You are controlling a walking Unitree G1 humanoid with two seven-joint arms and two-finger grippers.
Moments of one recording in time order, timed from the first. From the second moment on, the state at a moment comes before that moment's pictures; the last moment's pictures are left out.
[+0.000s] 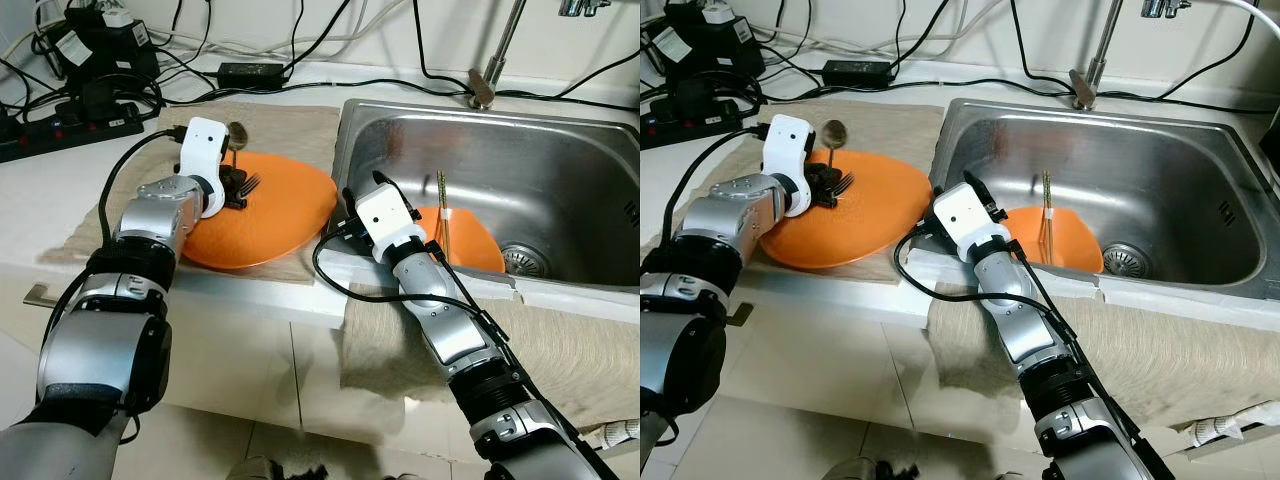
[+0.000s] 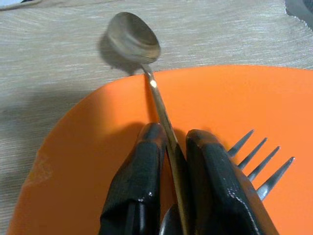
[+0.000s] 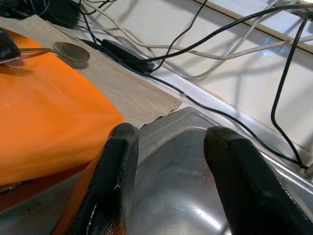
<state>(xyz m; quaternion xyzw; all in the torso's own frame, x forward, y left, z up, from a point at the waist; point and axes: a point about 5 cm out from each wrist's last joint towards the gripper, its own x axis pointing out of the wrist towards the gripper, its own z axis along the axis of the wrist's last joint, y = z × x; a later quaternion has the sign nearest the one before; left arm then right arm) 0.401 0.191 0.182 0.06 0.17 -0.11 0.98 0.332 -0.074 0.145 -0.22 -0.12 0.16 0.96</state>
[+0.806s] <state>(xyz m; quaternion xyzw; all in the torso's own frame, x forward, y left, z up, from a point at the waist) 0.397 0.193 0.215 0.13 0.12 -0.14 0.98 0.332 -0.073 0.145 -0.22 -0.12 0.16 0.96</state>
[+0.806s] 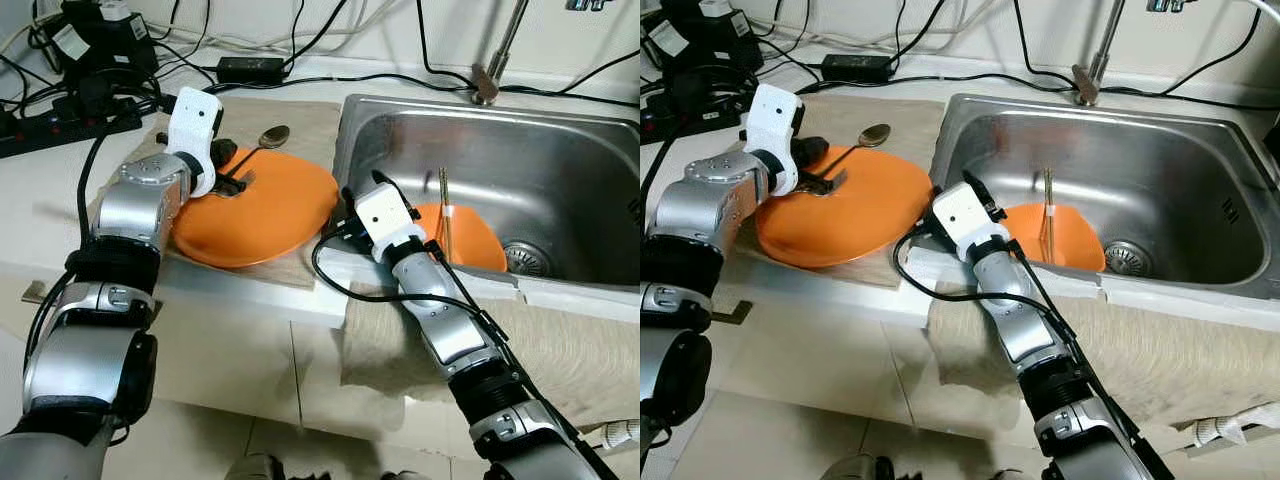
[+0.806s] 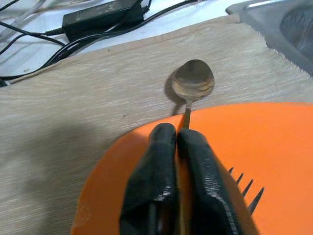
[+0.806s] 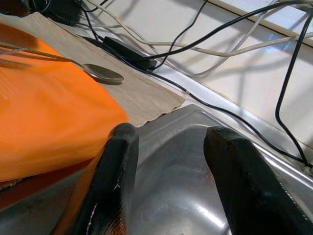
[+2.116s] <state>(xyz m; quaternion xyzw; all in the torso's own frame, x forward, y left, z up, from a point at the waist) 0.398 0.194 0.189 0.14 0.19 -0.19 0.95 0.331 -0.074 0.145 -0.22 -0.12 0.16 0.96</state>
